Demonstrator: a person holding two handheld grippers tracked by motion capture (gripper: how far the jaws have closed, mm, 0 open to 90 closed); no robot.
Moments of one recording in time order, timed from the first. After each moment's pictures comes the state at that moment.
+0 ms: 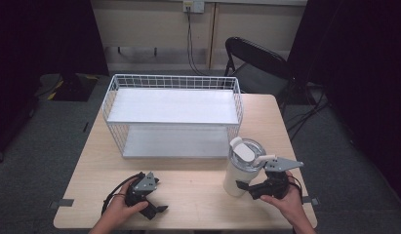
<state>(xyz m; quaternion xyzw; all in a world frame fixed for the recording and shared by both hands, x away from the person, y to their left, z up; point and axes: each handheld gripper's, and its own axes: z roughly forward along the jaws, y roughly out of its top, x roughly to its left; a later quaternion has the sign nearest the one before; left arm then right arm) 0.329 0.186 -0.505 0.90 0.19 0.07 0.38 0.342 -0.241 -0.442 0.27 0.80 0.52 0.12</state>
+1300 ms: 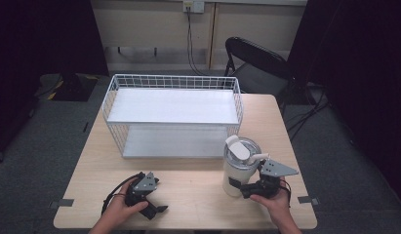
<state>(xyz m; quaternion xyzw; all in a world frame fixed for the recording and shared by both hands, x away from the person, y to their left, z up) 0.329 0.186 -0.505 0.90 0.19 0.07 0.38 0.341 -0.225 -0.462 0.26 0.75 0.59 0.16</state>
